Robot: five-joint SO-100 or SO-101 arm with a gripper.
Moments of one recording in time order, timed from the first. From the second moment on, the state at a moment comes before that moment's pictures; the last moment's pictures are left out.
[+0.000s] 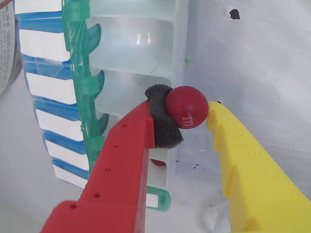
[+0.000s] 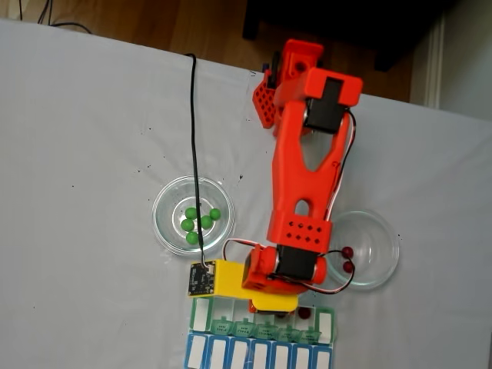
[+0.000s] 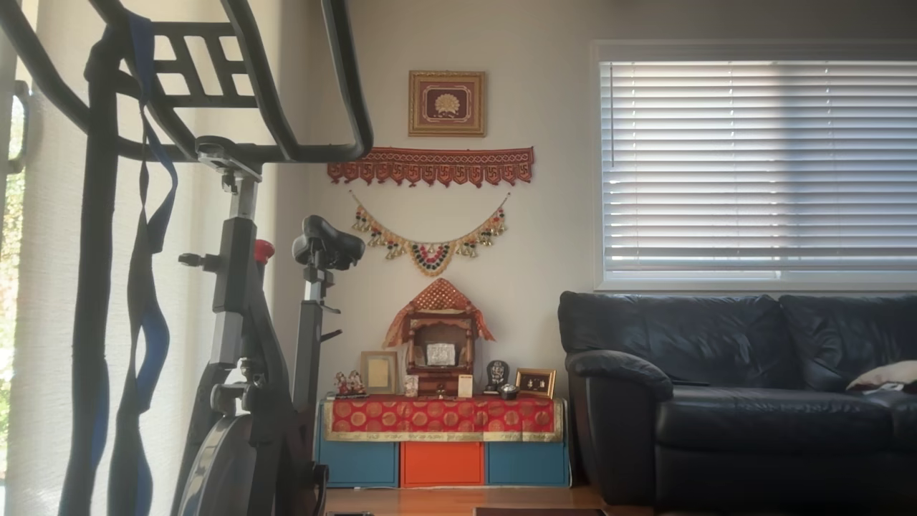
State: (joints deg) arm 0.0 92.1 82.8 67.1 -5.3
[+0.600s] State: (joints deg) arm -0.1 92.8 82.8 64.9 -5.3
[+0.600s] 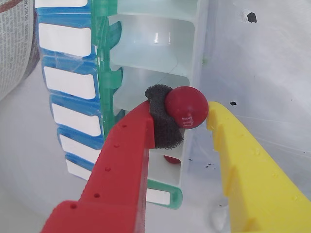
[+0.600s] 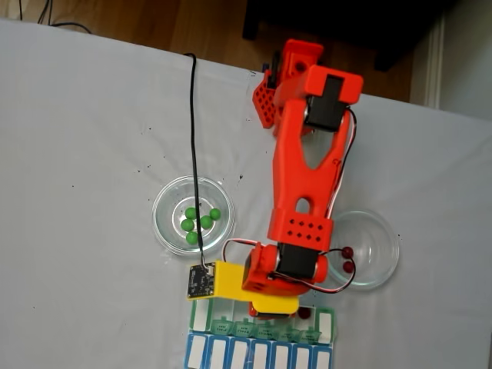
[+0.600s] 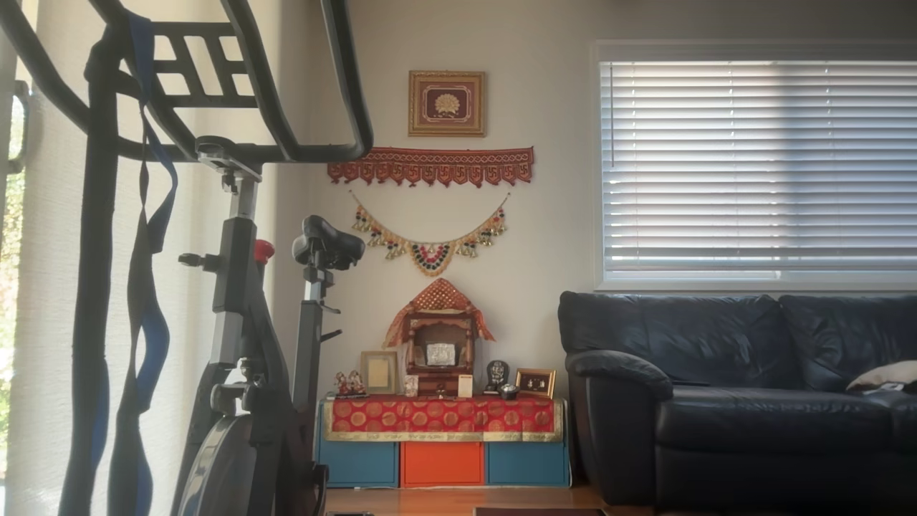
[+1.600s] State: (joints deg) arm -0.2 87.0 80.3 62.2 -3.0
